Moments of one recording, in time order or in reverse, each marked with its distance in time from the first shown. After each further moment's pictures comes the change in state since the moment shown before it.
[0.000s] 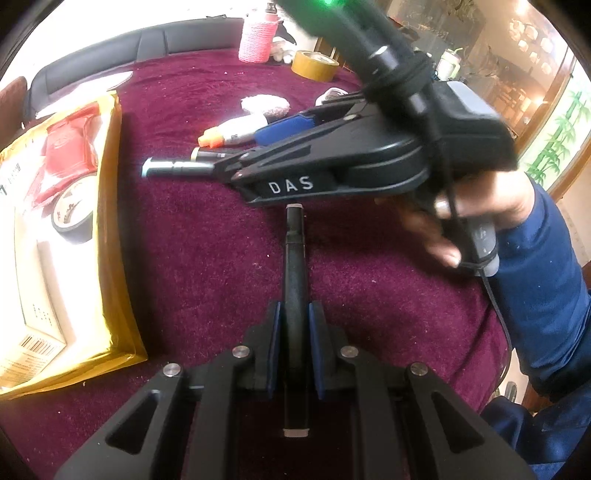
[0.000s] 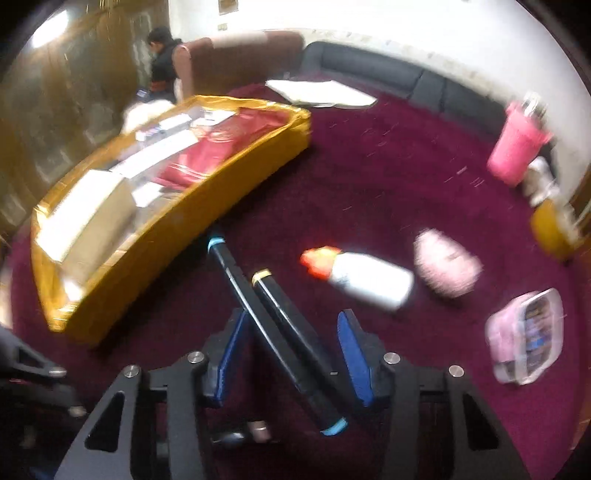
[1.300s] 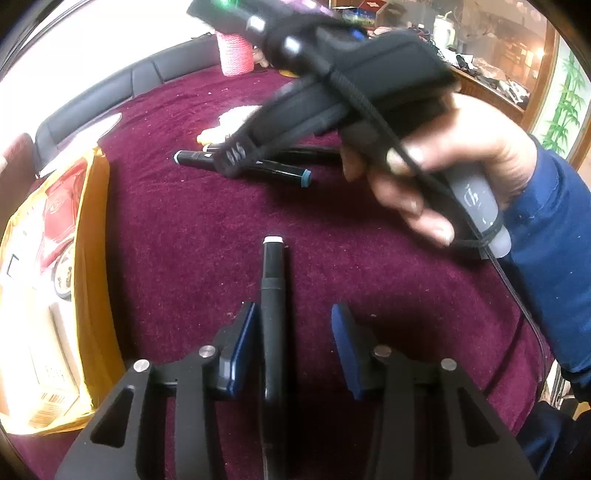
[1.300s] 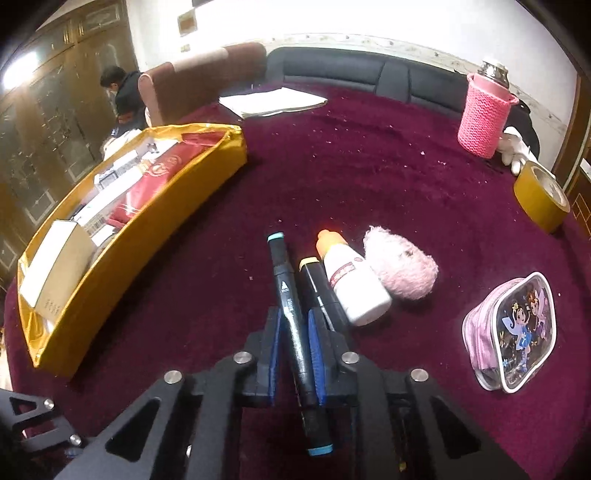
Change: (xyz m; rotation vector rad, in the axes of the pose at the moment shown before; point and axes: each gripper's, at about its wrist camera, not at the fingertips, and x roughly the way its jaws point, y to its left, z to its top) left arm 0.026 -0.043 0.020 0.155 -0.004 0.188; right arm 0.009 -0.054 0.002 0.164 -0.022 0.037
